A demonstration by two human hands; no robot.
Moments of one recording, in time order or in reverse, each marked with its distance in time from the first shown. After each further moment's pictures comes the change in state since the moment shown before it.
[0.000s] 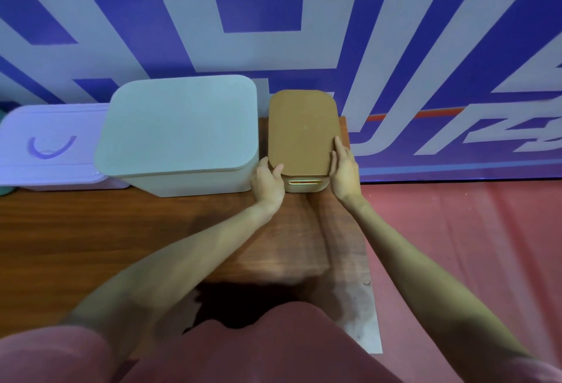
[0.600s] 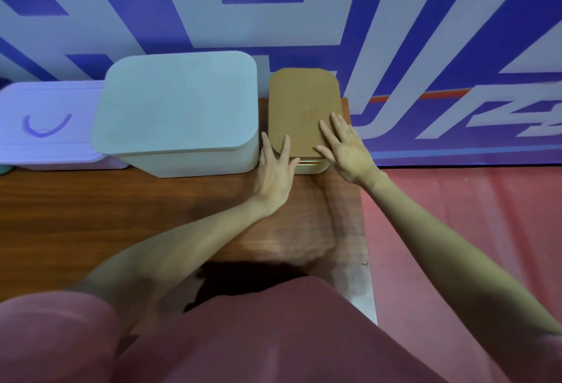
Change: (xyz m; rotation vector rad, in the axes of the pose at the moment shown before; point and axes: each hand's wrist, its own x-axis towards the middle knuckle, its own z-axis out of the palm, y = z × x) left_hand -0.018 -0.019 0.001 0.562 -0.186 0.436; right_hand 0.007 0.009 -0.023 -0.555 -0.269 -0.420
